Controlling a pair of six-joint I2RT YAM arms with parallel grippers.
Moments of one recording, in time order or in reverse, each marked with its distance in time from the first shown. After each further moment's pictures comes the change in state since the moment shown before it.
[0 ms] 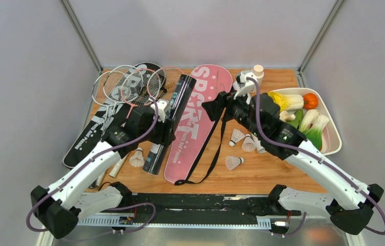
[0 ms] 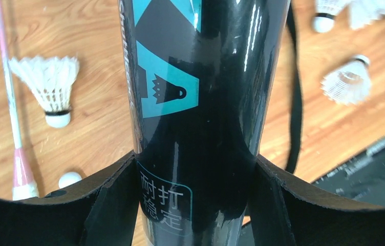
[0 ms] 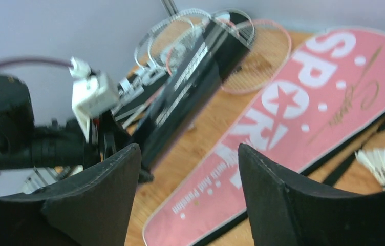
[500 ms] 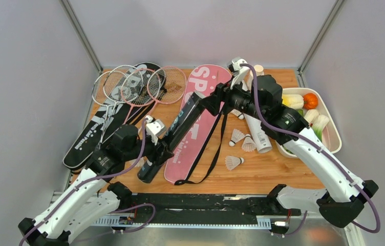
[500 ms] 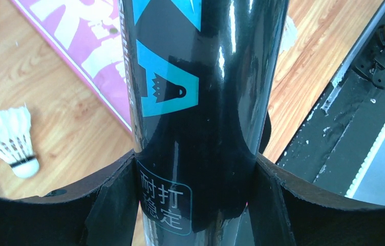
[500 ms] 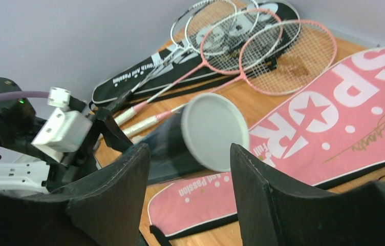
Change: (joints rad) left arm -0.001 -0.367 -0.227 0.077 0.322 0.257; right arm -0.123 0.130 0.282 -0.133 -0.351 -0.122
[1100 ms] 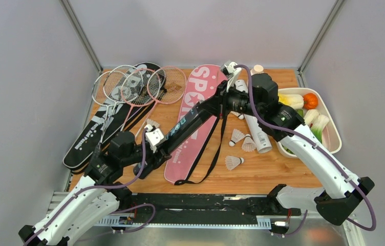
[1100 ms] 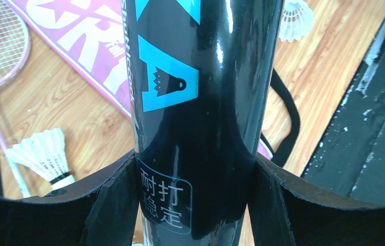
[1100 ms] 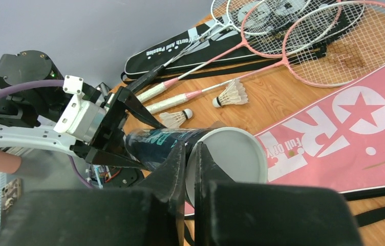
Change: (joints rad) left arm 0.001 -0.130 -0.116 0.080 0.032 0.196; right arm -0.038 0.043 -0.008 -0.023 -0.258 -0.013
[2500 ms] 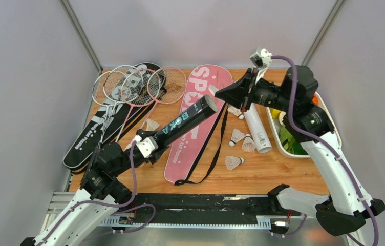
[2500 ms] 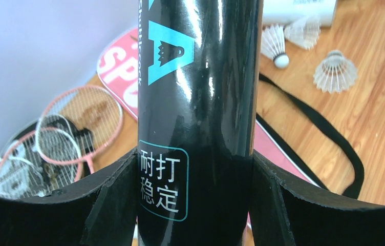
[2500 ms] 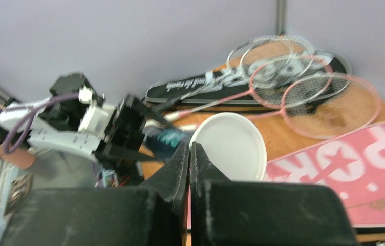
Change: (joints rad) left arm -0.007 -0.203 -0.121 0.283 -0.074 0.170; right arm -0.172 -0.084 0.106 -0.012 -0.263 -0.024
